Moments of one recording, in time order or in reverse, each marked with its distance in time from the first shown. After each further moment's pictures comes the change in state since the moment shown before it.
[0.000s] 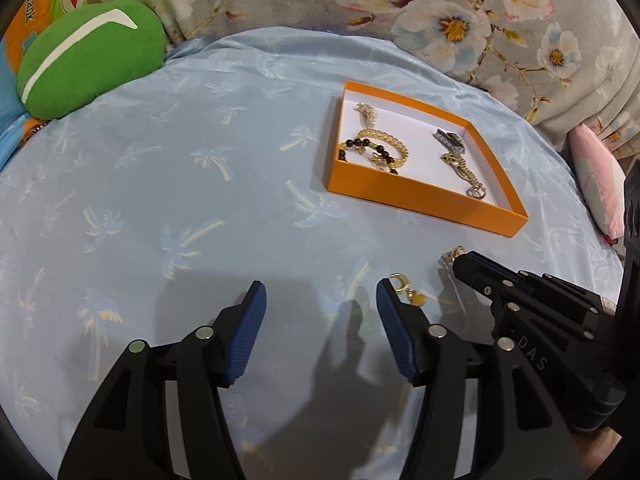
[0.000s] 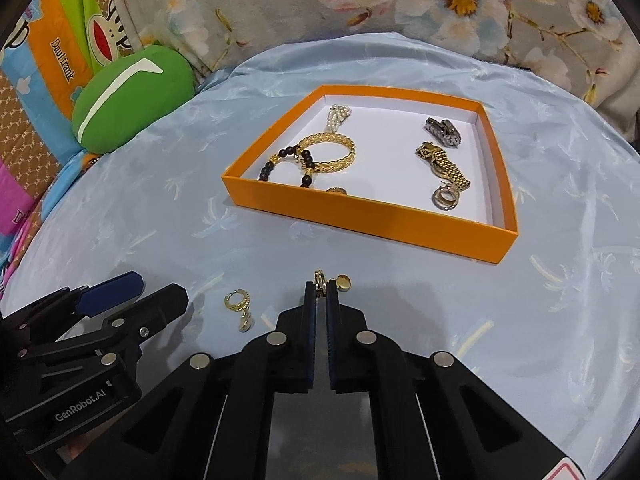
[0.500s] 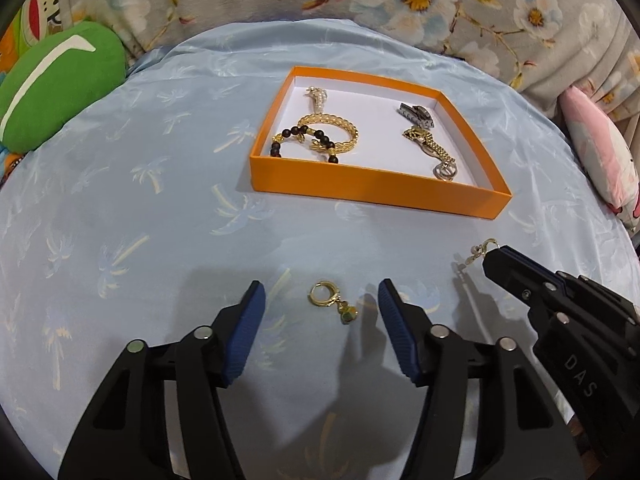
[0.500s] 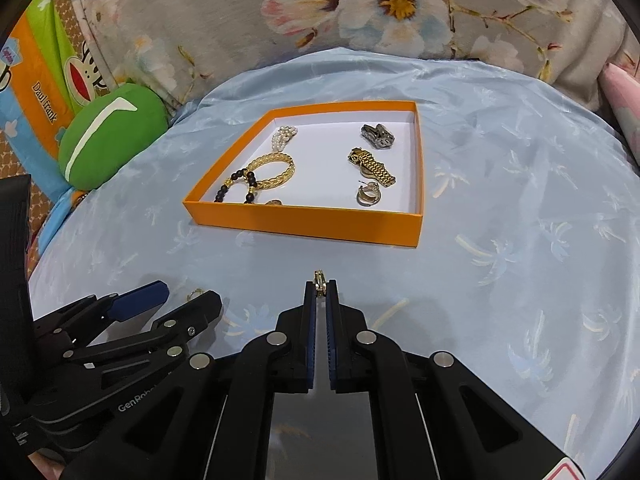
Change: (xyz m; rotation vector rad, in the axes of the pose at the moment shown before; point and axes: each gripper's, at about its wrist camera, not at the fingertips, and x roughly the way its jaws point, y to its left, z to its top) left arm 0.023 -0.055 0.003 0.111 0.034 0.026; right arm -0.029 -0.041 -0.011 0.111 -0.055 -0.027
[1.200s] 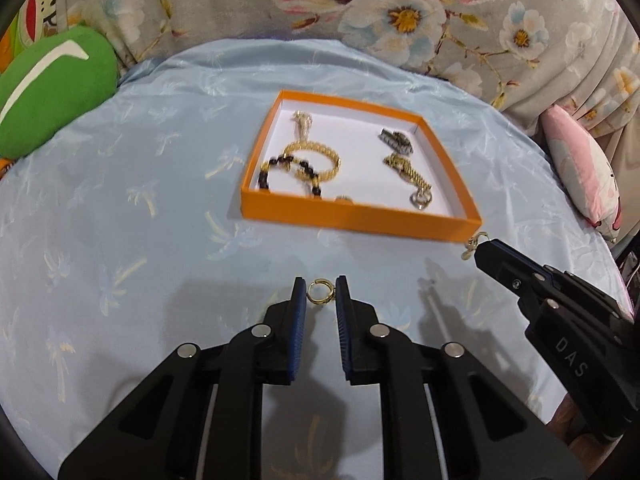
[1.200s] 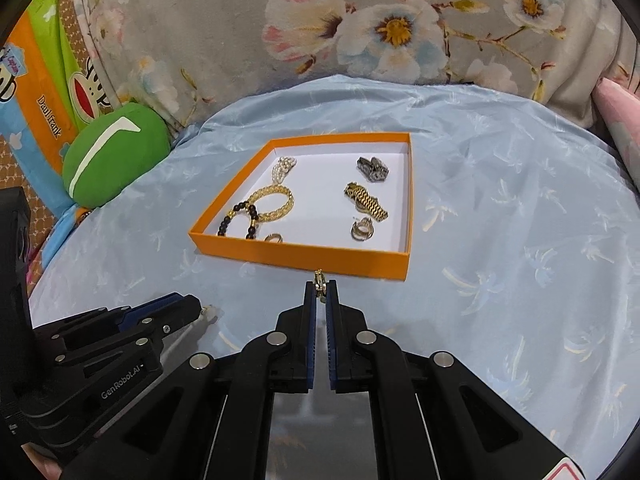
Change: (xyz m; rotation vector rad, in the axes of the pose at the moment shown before) left arm -0.019 0.002 0.019 -0.011 -0.048 -0.070; right arm -0.017 -0.005 0.023 -0.011 -0.085 -0.009
